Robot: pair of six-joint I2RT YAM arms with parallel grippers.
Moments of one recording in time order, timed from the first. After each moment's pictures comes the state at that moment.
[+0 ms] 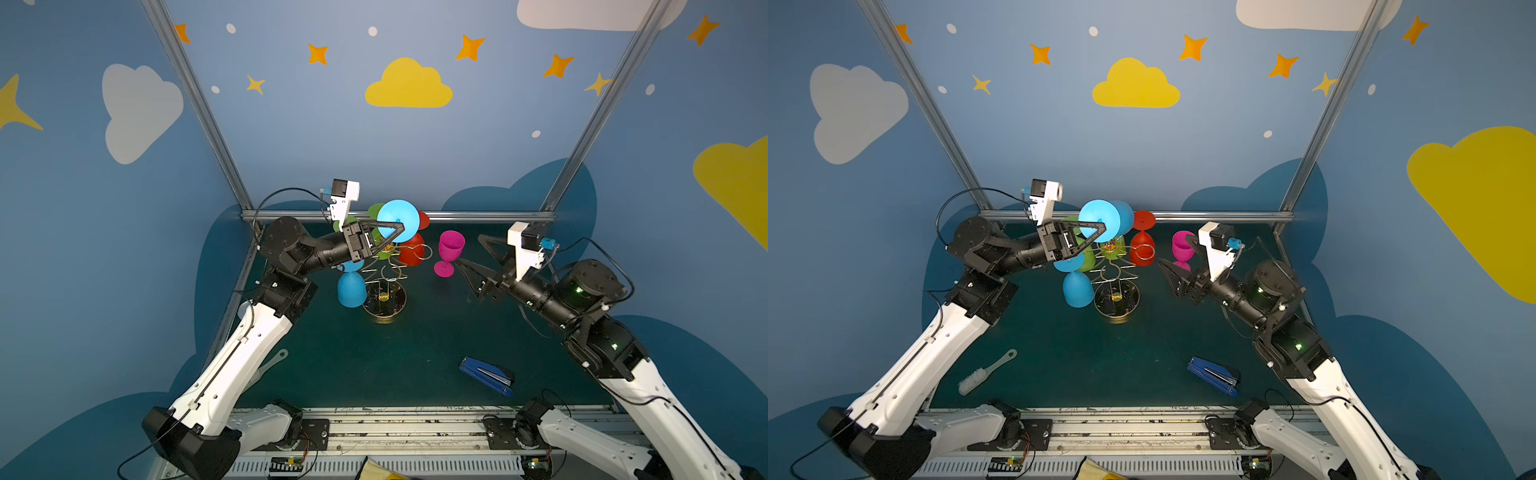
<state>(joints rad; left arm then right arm) -0.43 1.20 1.33 0.20 0.84 -1.12 0.67 0.89 1.20 -0.25 -0.21 -0.01</state>
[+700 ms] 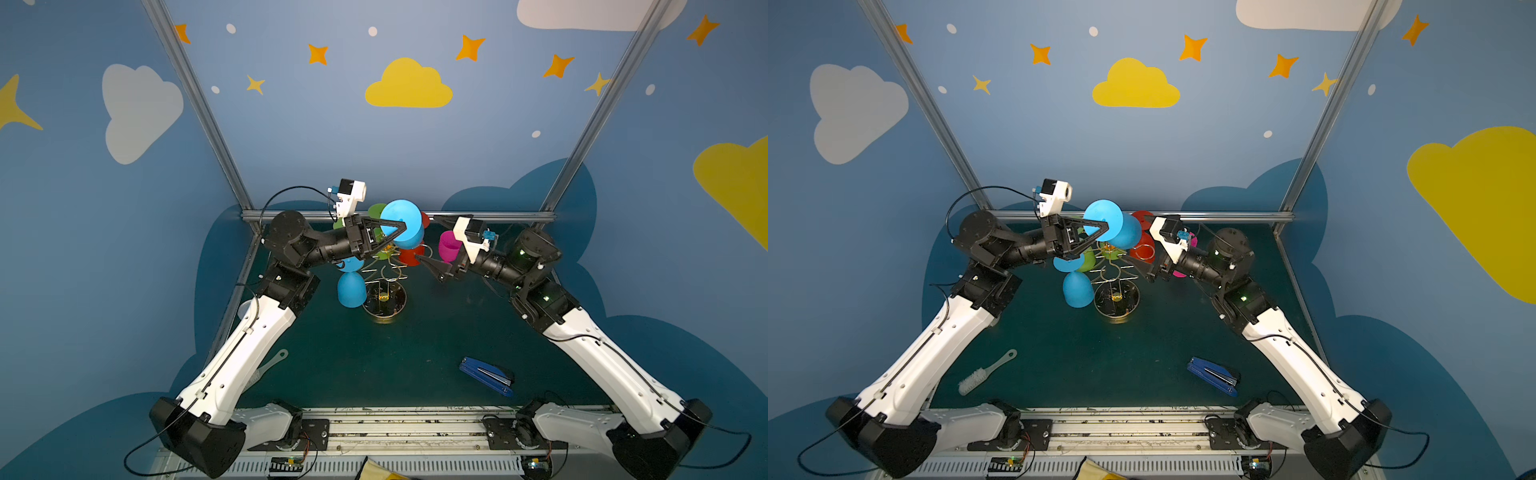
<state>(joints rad) -0.42 1.25 1.36 0.22 0.92 -1.31 0.61 1.21 1.26 0.07 -0.56 -0.27</state>
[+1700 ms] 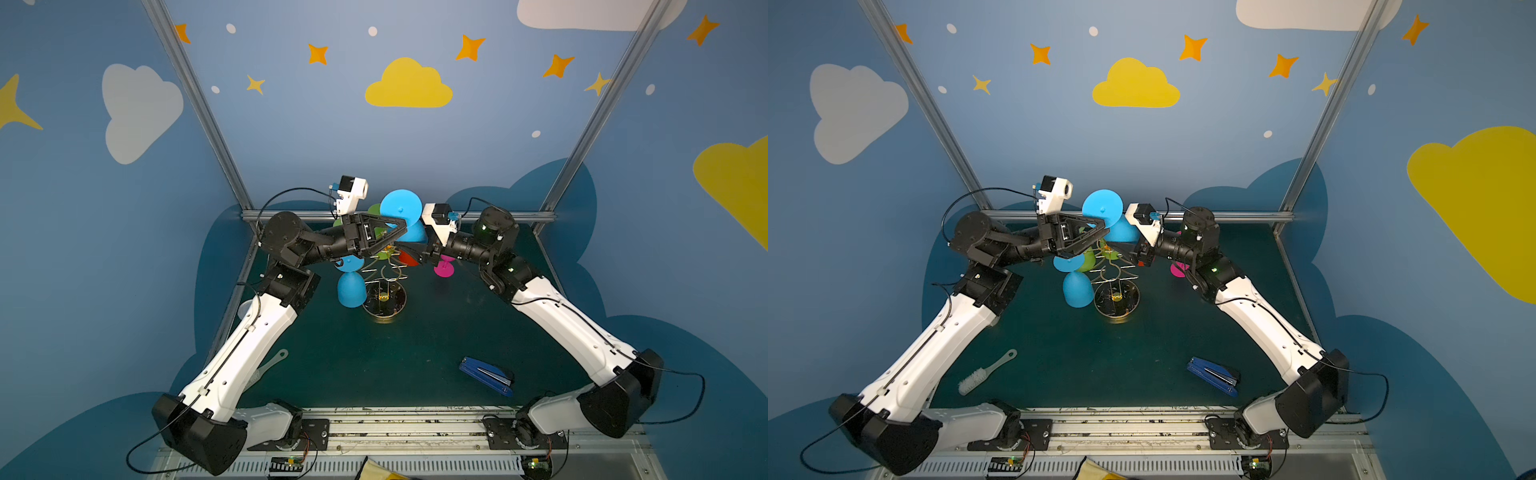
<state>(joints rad) -0.41 1.26 1.37 0.32 0.98 -1.39 0.63 1.43 1.41 0.05 -0.63 -0.25</state>
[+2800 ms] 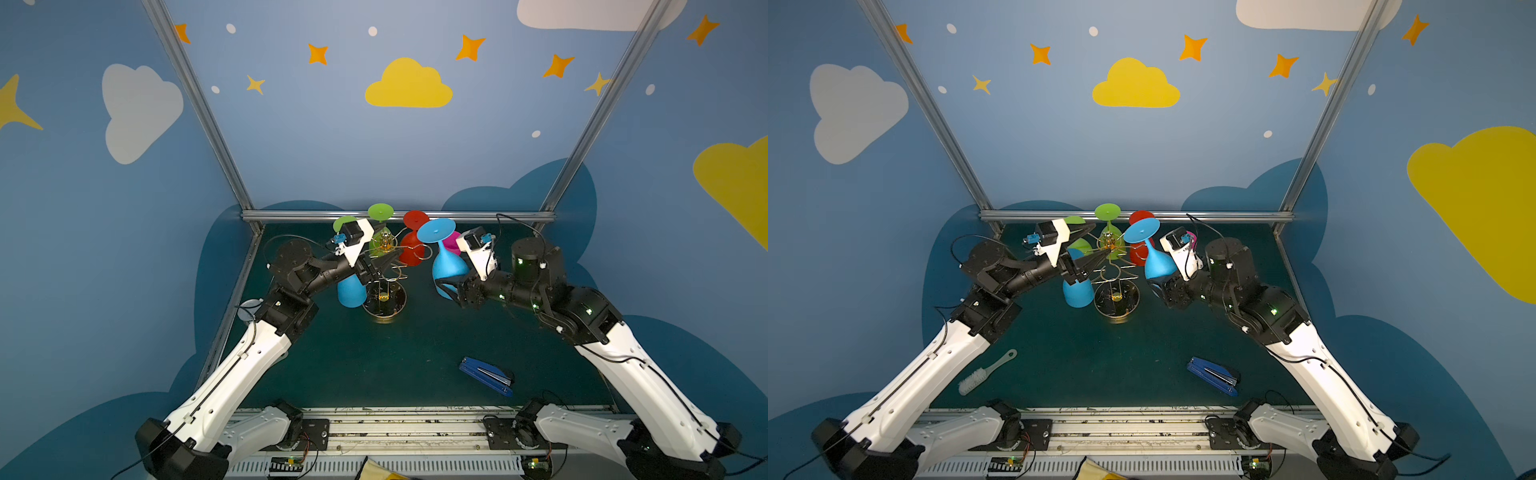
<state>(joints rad) -0.49 1.10 1.13 0.18 0.56 0.20 0.73 1.11 1.44 -0.77 -0.19 0.00</state>
